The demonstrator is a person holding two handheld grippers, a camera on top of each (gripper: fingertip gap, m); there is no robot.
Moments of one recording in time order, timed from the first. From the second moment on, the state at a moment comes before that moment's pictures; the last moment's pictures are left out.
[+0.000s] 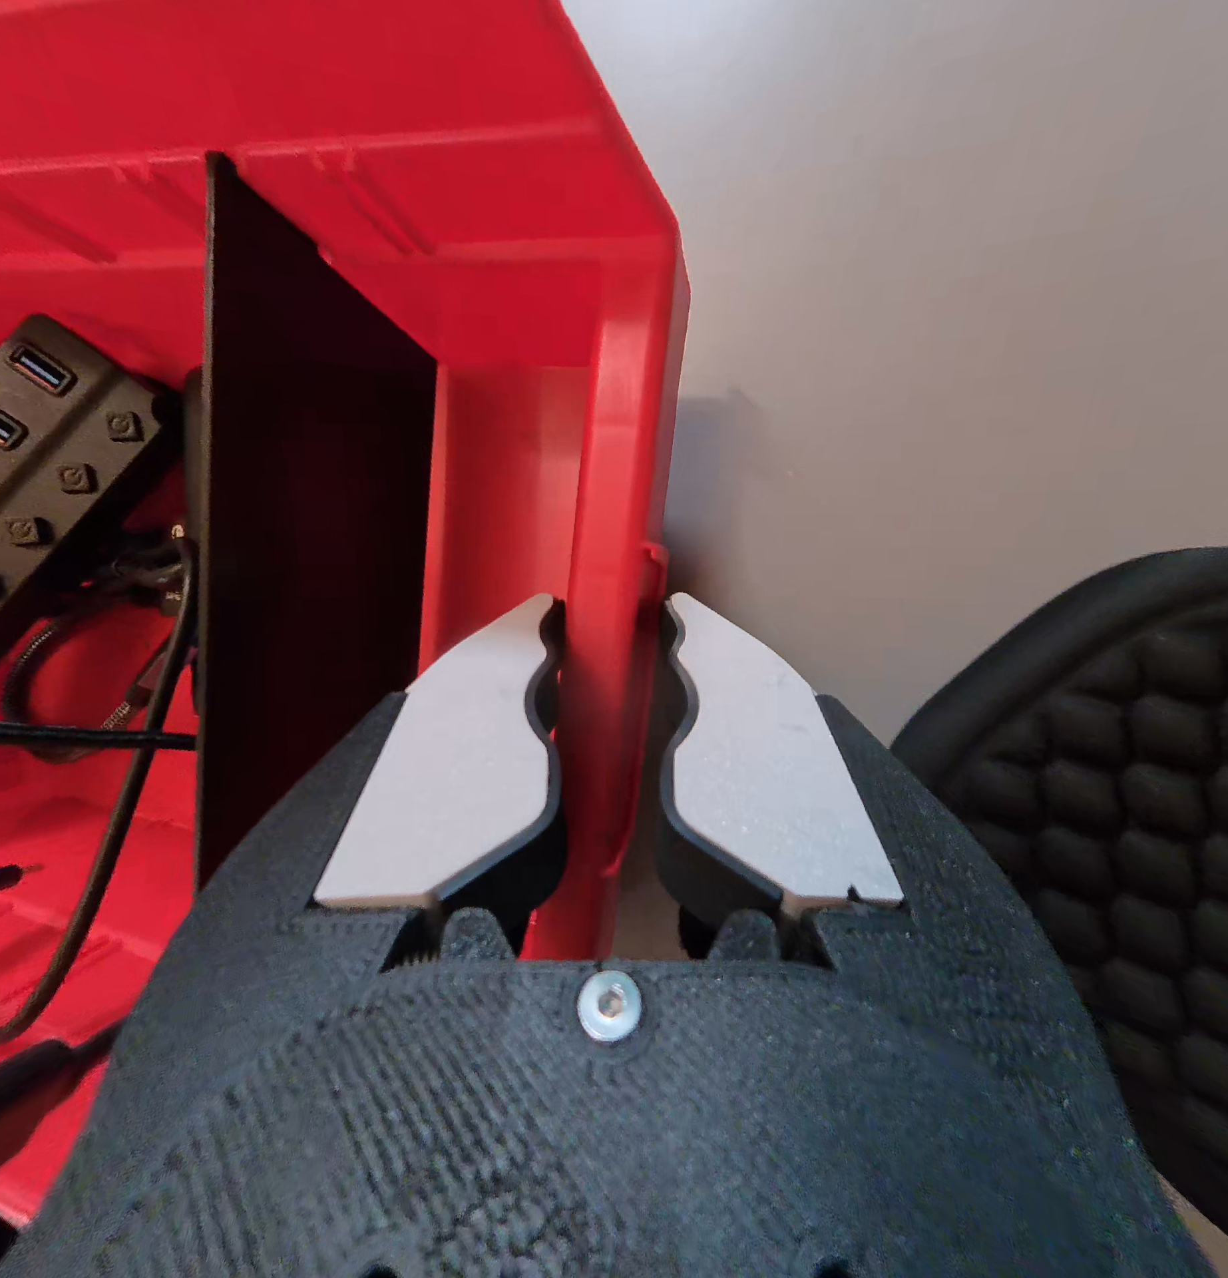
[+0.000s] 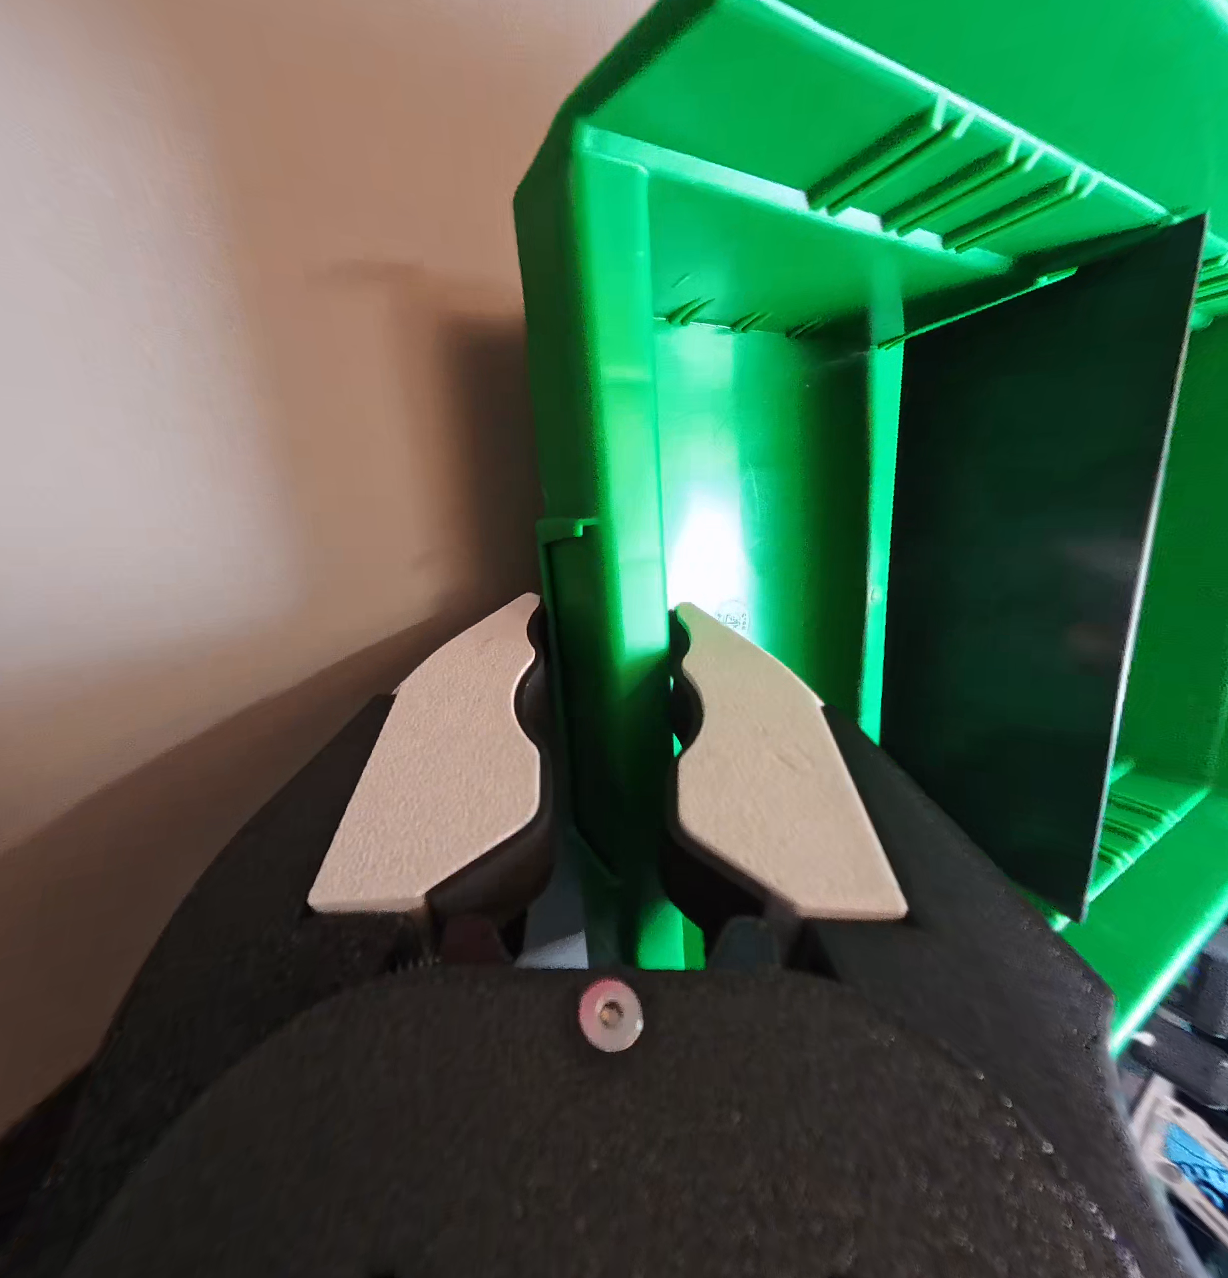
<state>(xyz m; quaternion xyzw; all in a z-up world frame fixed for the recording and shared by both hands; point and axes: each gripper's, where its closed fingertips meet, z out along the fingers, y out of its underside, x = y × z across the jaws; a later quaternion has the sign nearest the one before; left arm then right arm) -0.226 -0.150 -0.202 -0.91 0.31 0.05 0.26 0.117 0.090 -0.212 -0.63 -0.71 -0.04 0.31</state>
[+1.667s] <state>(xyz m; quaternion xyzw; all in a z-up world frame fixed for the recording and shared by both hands) -0.353 -0.018 -0.053 -0.91 0.04 0.11 0.39 0.050 0.073 -0.109 -0.54 -0.51 0.44 0.51</state>
